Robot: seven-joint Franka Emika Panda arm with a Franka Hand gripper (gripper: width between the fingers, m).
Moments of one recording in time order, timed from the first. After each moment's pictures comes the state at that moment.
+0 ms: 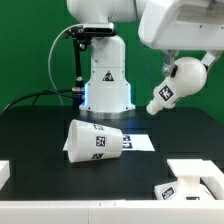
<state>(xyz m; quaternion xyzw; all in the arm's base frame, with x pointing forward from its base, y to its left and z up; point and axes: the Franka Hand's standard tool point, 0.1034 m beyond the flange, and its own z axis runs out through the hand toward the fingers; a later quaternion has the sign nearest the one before) 0.562 0.089 0.191 0.96 0.25 -0.13 0.06</state>
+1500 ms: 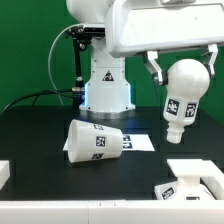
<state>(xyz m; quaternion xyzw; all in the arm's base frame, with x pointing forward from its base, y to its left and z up) 0.613 0.080 0.187 0.98 0.10 0.15 -0.07</state>
